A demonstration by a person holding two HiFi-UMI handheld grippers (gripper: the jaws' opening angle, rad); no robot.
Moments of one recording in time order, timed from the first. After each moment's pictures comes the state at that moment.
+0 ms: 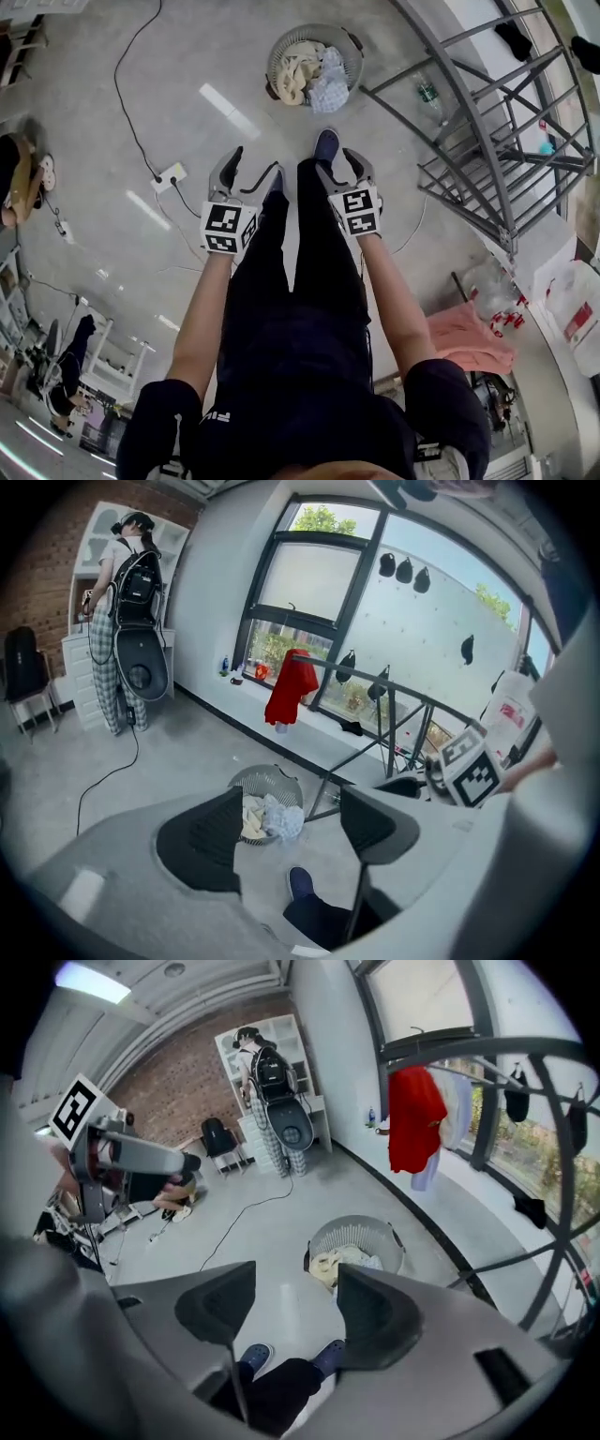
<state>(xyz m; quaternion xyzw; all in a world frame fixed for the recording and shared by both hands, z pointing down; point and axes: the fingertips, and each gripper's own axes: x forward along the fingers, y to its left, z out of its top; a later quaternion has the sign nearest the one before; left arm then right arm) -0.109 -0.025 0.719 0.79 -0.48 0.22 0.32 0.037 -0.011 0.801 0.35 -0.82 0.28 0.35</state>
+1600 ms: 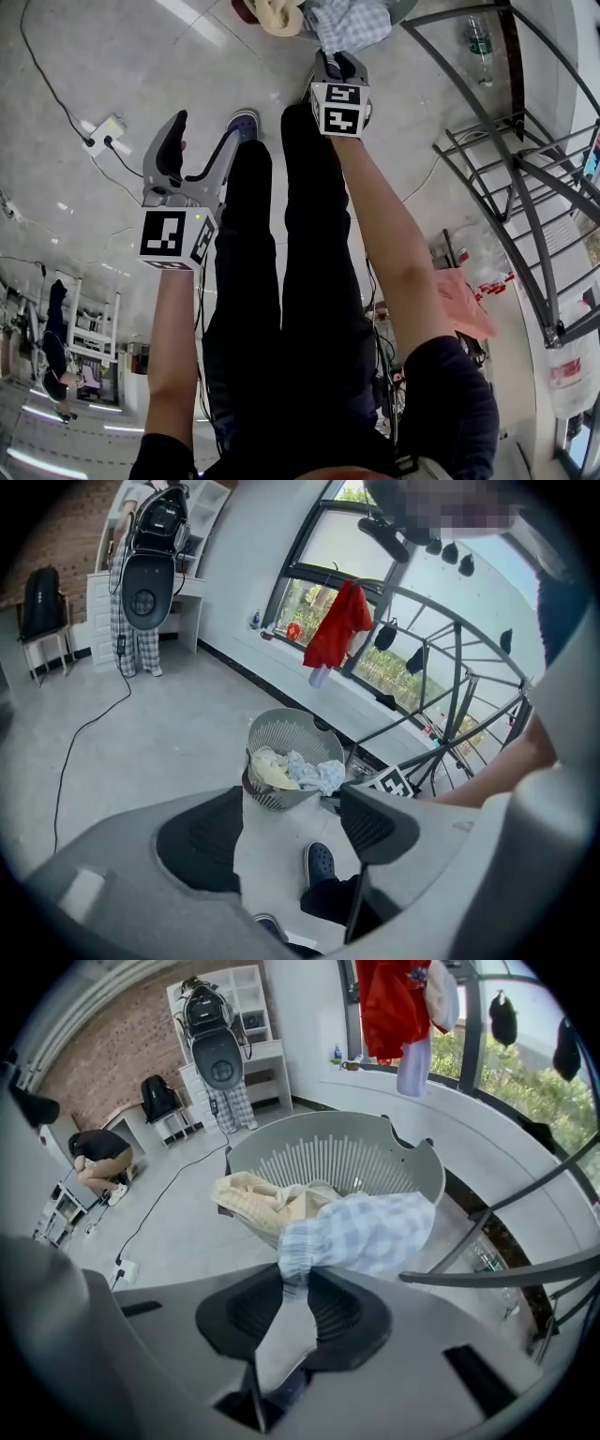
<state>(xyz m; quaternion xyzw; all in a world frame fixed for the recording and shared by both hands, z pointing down) -0.148 -0.019 0.959 0.74 -0.50 0.24 0.39 0.030 -0.081 1.177 0.44 -0.74 0.31 0.41</state>
